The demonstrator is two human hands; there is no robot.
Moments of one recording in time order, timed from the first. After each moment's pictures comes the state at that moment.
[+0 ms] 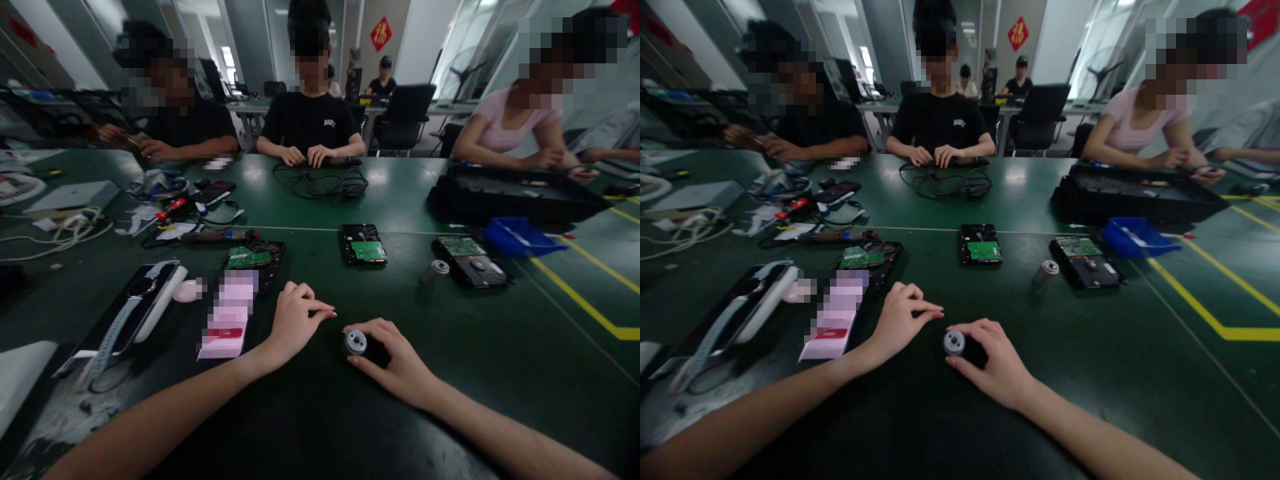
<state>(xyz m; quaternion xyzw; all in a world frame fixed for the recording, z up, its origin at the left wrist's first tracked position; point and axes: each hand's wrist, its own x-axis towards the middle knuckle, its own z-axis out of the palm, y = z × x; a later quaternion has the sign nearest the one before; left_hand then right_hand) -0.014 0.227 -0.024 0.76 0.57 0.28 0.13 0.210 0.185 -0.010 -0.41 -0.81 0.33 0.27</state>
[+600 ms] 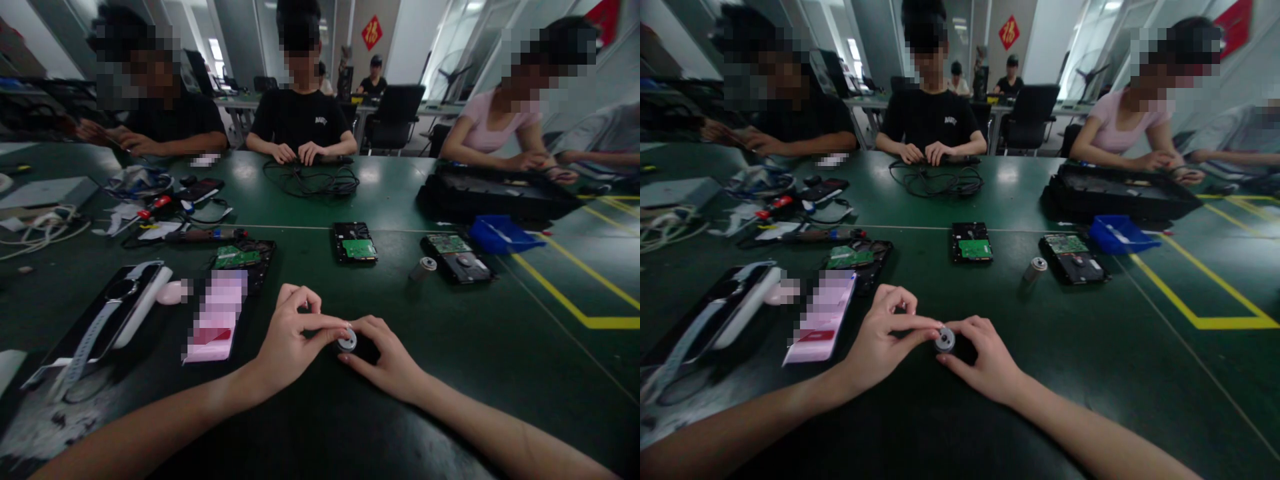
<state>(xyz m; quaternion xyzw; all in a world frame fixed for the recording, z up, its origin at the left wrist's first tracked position) 0.002 0.192 0.030 0.78 0.43 0.41 0.18 0.211 0.185 -0.012 -0.41 -0.81 0.31 0.28</state>
